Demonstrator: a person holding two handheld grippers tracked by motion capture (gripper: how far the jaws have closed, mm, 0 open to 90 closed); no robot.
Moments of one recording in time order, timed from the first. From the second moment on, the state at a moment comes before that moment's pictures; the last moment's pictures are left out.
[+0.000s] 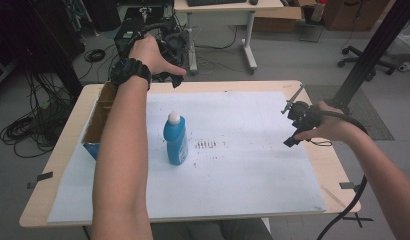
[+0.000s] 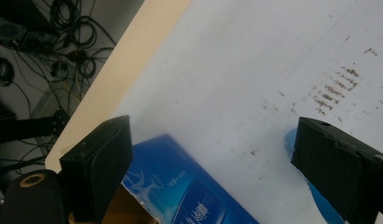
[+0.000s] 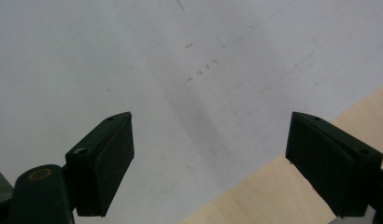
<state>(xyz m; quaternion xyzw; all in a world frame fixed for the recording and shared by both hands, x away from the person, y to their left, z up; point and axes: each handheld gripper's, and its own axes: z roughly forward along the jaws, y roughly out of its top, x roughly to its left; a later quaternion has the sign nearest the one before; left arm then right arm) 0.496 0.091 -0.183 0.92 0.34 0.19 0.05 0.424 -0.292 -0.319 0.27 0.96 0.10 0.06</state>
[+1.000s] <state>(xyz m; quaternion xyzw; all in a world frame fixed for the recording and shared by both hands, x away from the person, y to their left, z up) 0.492 0.090 -0.178 0.90 0.39 0.18 0.06 0.421 -0.297 -0.322 0.27 0.96 0.10 0.05</state>
